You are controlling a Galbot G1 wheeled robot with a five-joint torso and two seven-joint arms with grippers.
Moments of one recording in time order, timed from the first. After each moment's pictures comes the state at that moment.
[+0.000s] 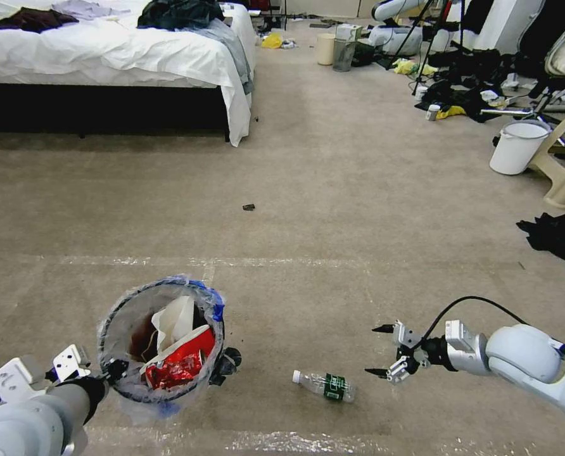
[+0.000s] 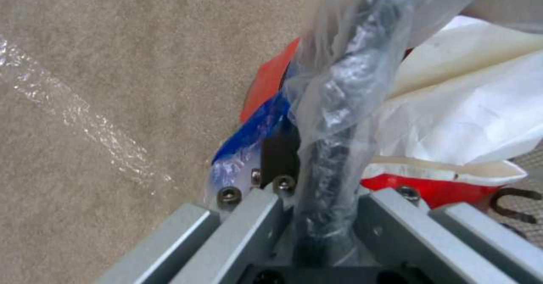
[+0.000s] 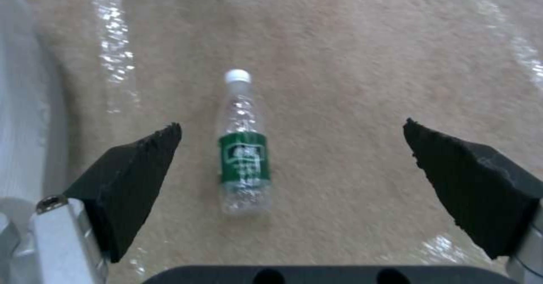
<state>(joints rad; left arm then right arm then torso) 1.68 -1.12 -0.86 -2.46 -1.66 0.61 -1.11 -0.84 0.31 -0.31 1.78 0.58 -0.06 -0.57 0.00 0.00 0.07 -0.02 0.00</state>
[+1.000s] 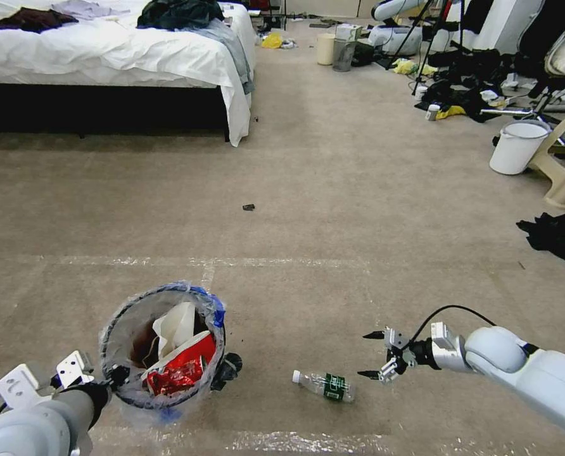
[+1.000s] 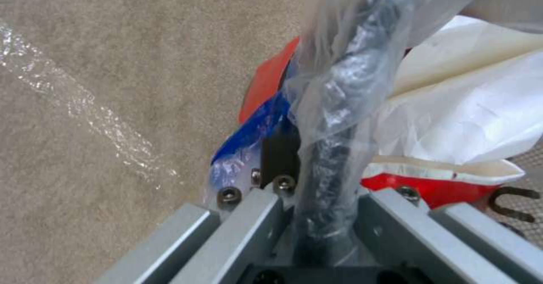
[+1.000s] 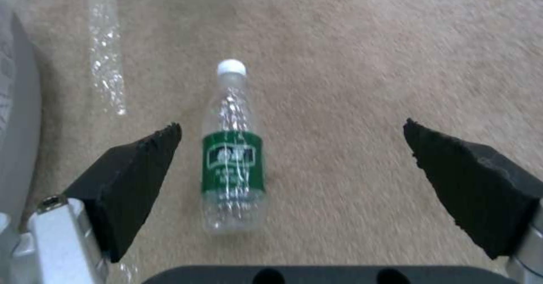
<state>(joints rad) 1.69 -1.15 -0.84 -2.44 -1.61 0.62 -1.10 -0.67 0.52 -0.45 1.47 0.57 0.04 -0.72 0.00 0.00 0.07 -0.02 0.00</state>
